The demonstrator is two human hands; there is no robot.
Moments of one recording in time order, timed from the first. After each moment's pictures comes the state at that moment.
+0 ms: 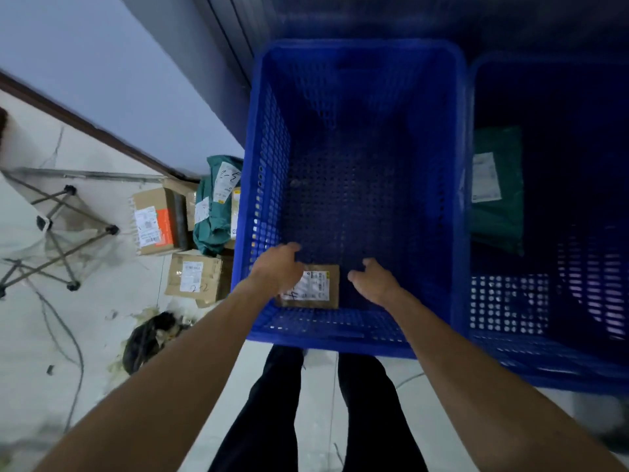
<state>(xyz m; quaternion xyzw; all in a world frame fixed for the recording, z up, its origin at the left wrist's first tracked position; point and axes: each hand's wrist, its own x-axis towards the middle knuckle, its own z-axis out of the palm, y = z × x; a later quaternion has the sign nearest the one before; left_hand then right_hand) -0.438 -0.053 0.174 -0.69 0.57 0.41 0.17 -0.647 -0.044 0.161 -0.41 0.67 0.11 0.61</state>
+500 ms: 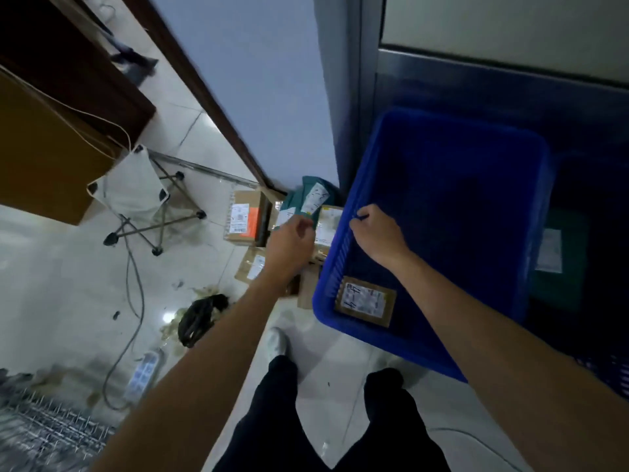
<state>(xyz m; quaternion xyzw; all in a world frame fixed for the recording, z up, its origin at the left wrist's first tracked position) -0.333 -0.002 0.327 -0.84 0.40 0.30 -0.21 -0.493 -0.085 0.326 -0.63 0.59 -0.05 0.50</state>
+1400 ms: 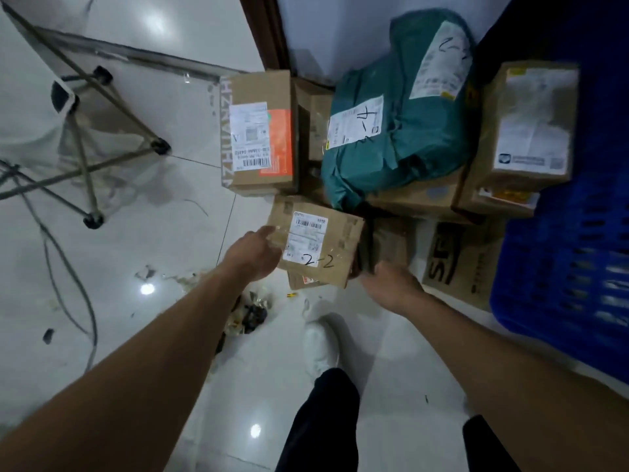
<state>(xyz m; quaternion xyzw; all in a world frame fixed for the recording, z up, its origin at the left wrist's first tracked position) 0.021 0.077 -0.135 -0.79 0.42 0.43 0.13 -0.227 0.058 -0.151 -0.52 0.66 0.22 0.50</state>
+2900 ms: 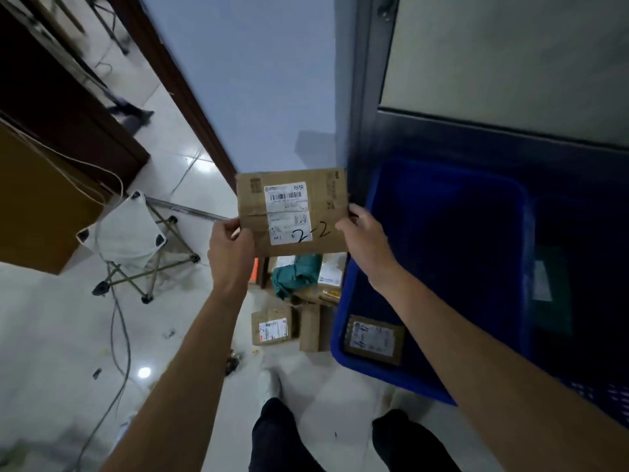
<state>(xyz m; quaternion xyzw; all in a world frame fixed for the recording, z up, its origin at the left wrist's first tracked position) -0.210 0.003 0.403 -0.82 0.18 0.28 -0.45 -0.407 -0.076 0.407 -0.51 0.55 -0.25 0.61</state>
